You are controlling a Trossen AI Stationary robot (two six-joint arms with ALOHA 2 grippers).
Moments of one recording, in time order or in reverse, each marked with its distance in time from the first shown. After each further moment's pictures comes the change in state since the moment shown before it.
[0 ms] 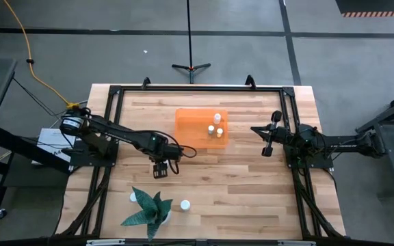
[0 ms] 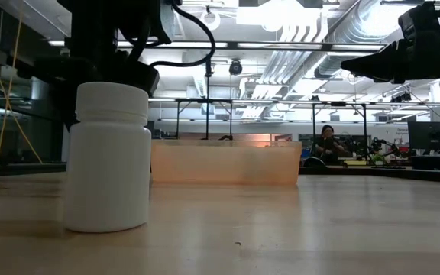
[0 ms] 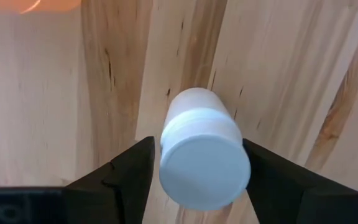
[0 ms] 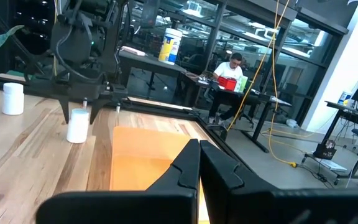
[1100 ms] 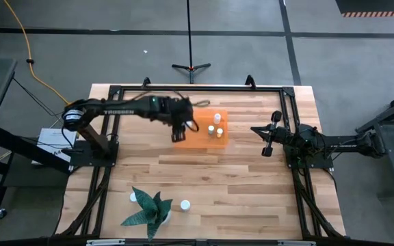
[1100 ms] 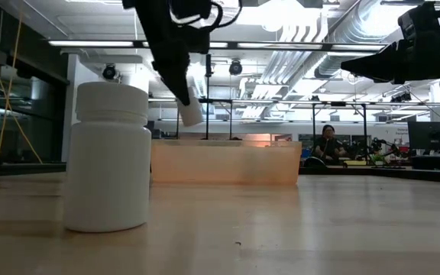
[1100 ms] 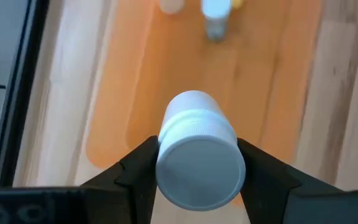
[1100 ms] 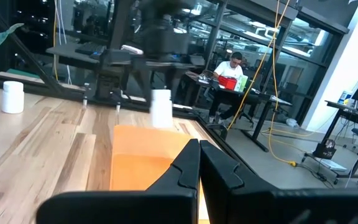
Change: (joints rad) left arm 0.361 -0.001 0.326 0.058 -0.113 0.410; right arm 0.000 0.000 0.000 -0.004 0.000 -0.002
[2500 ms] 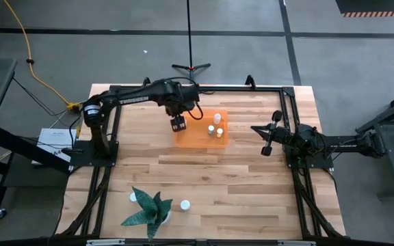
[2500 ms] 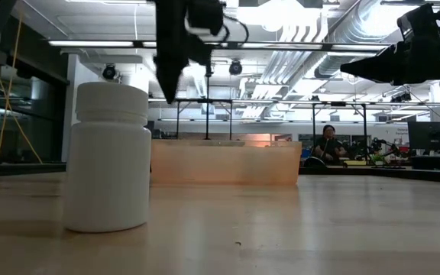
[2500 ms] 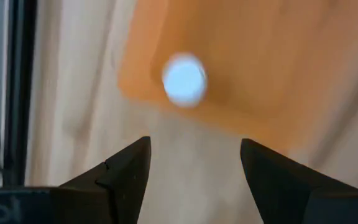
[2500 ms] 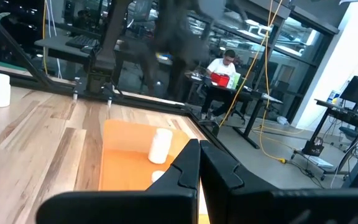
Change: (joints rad) left arm 0.099 0.212 0.370 -0.494 0.013 -0.066; right arm 0.000 0.001 0.000 -0.007 0.034 -0.023
